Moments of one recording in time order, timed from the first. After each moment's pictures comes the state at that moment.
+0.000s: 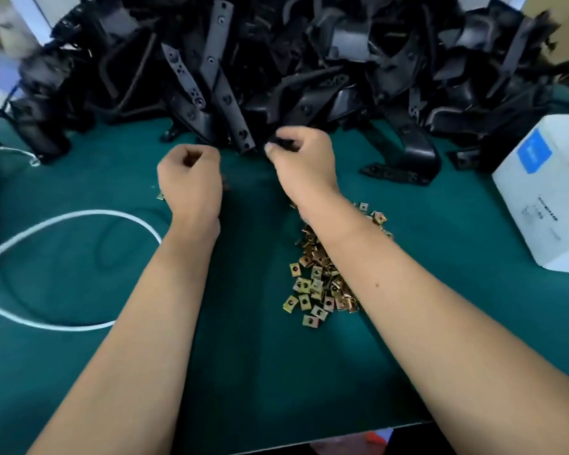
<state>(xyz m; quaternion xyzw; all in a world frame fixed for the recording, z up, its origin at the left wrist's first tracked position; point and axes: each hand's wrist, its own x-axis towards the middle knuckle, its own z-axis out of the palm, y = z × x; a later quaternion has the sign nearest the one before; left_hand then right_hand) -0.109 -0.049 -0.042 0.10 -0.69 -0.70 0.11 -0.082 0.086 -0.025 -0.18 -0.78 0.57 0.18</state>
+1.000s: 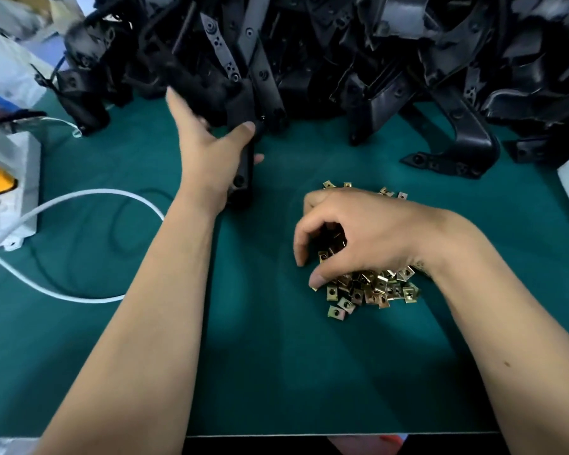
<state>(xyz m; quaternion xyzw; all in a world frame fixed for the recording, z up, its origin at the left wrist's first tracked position) -0.118 -0.070 -0.039 -0.04 -0.66 -0.75 0.09 -0.004 0.118 -0.006 0.22 -0.92 0.26 -0.17</state>
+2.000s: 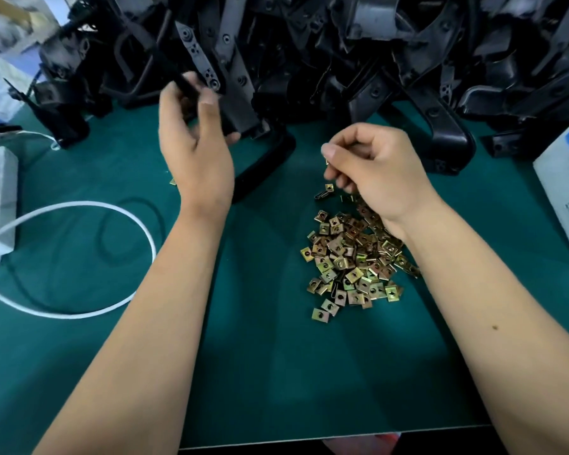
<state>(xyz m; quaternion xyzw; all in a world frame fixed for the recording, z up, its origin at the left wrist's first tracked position) -0.100 -0.042 -0.024 -0.04 -0.64 -0.73 0.24 -0.029 0.150 -0.027 -0.03 -0.77 0.63 0.11</state>
